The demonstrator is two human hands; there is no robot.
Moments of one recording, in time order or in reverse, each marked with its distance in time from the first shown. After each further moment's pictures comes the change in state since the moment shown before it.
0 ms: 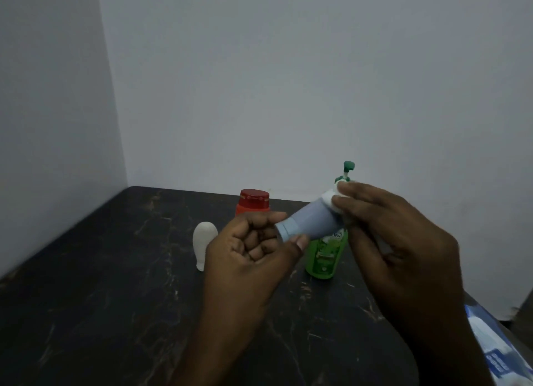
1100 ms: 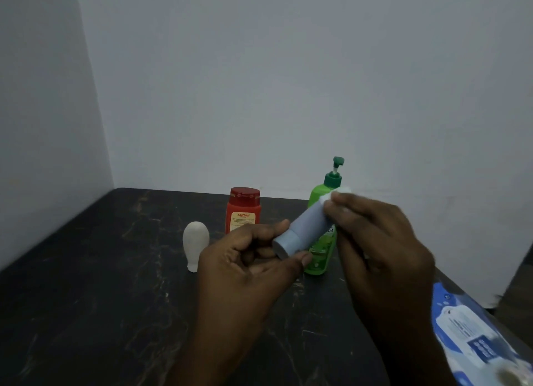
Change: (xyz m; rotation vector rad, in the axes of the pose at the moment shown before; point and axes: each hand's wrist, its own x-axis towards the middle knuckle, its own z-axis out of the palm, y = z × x) left_hand -0.008 -0.003 0.000 0.163 -0.033 0.115; right_hand -0.022 -0.001 0.017 -0.123 0.037 0.058
